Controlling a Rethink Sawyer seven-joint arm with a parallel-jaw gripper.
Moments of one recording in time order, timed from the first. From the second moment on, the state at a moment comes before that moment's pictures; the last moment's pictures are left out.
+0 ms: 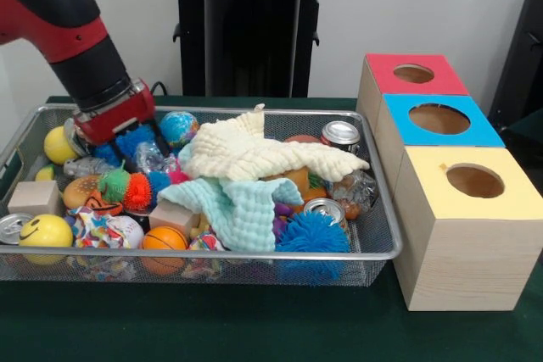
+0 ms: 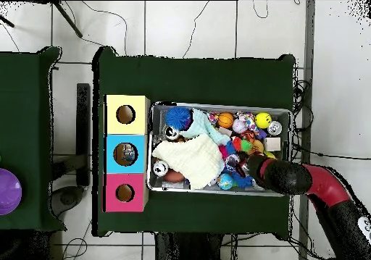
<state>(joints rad) -1.31 -0.30 0.85 1.75 -0.76 0.75 1.04</state>
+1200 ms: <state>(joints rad) -1.23 -0.24 0.86 1.73 -0.66 0.77 0.90</state>
